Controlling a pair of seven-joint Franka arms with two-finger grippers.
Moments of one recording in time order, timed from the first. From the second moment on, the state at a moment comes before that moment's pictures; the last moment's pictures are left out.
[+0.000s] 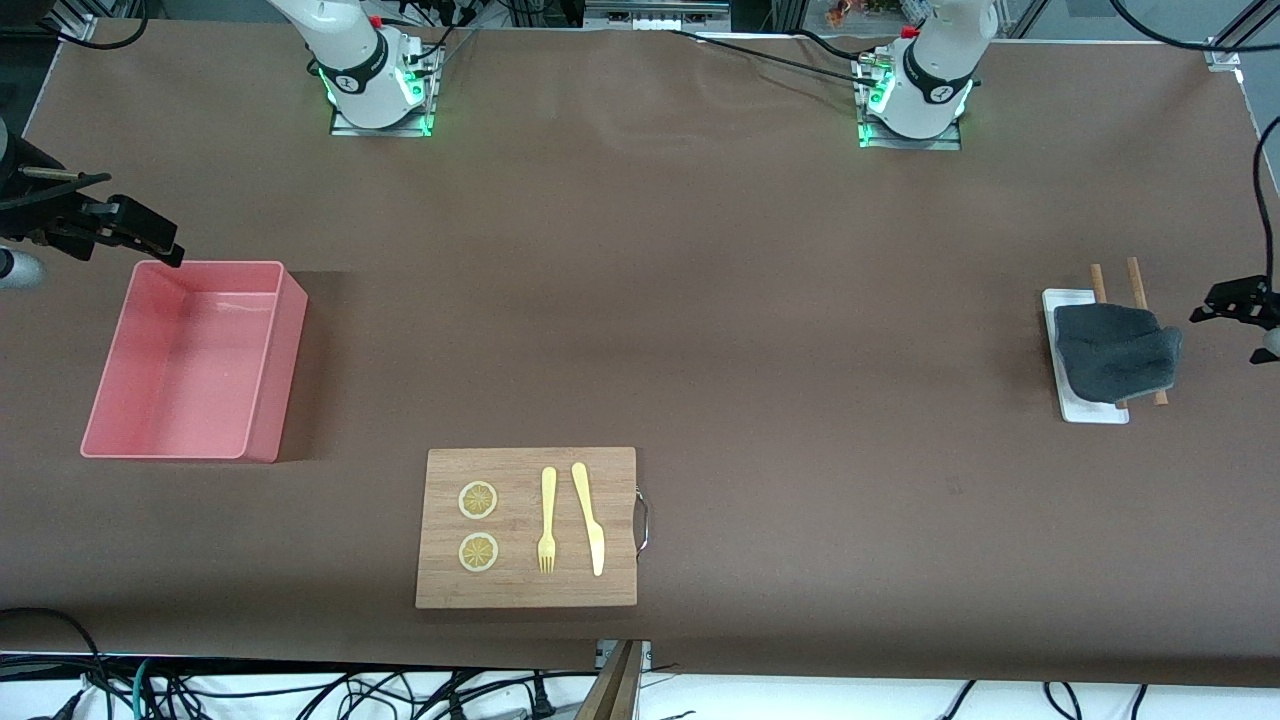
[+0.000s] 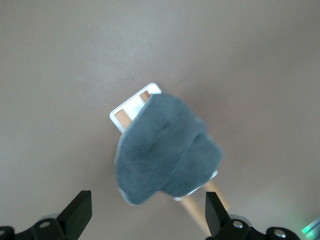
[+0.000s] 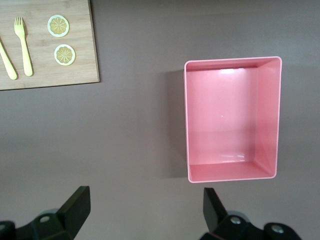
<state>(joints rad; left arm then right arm) 0.47 0.41 -0.01 -1.57 0.01 1.80 1.16 -0.05 0.10 0.09 -1.44 -0.02 1.51 0.11</state>
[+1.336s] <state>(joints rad) 0.64 0.64 -0.02 -1.55 -0.16 1.83 1.74 -0.05 0.10 0.10 -1.44 -0.02 1.51 0.11</state>
